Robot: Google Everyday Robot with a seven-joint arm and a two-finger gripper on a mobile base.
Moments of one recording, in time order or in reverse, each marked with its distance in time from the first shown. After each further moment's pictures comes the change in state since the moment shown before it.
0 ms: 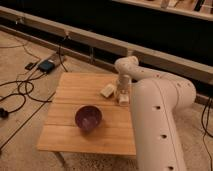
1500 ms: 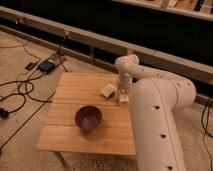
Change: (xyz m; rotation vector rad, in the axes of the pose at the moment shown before) arm 0.003 -0.005 -0.009 0.018 0.034 0.012
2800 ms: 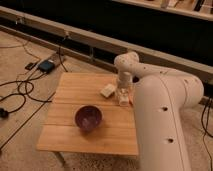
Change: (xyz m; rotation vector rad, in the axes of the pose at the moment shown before) arm 0.011 0.001 -0.020 0.014 -0.018 0.012
